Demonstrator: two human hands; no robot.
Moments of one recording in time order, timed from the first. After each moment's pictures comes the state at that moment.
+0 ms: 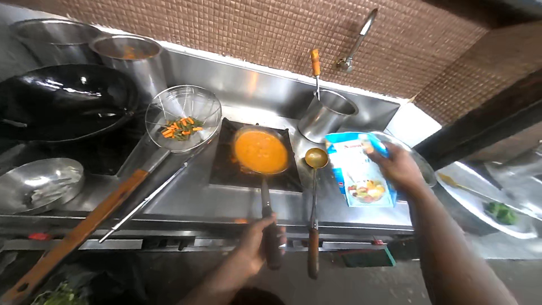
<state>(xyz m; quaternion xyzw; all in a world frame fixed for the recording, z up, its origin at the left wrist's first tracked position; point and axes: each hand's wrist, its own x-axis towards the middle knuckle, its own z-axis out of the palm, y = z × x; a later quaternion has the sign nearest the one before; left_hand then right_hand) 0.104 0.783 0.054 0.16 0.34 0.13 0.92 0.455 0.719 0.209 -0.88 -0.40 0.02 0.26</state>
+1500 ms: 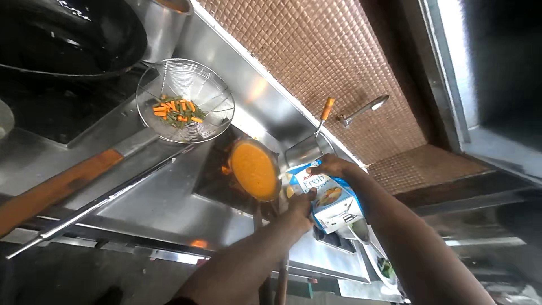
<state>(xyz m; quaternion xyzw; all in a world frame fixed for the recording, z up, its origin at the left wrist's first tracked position) 0.258 0.877 0.140 0.02 0.21 0.20 0.95 0.395 0.950 0.256 -0.87 -0.43 0.19 -0.13</state>
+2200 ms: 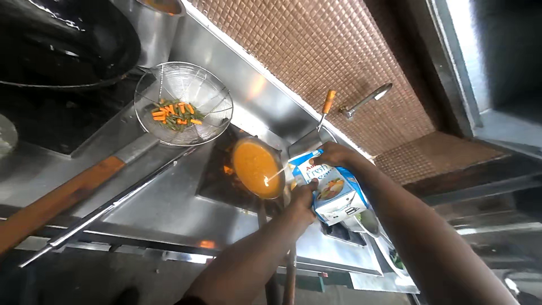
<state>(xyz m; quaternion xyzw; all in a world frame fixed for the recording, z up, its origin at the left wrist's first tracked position) 0.259 0.884 0.139 0.01 0.19 0.22 0.96 0.376 0.964 0.267 -0.85 -0.47 0.13 -0.19</state>
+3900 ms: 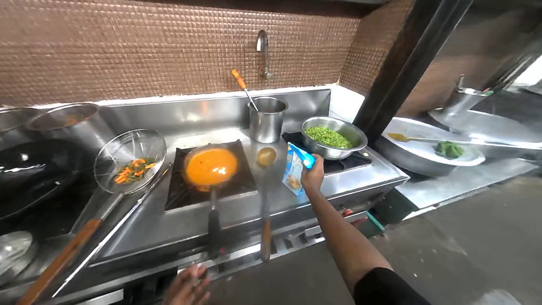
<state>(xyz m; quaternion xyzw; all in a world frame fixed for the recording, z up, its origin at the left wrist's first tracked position) 0.024 0.685 0.033 0.38 0.49 0.30 0.73 0.496 0.681 0.038 -0.80 -0.25 -0.19 0.52</state>
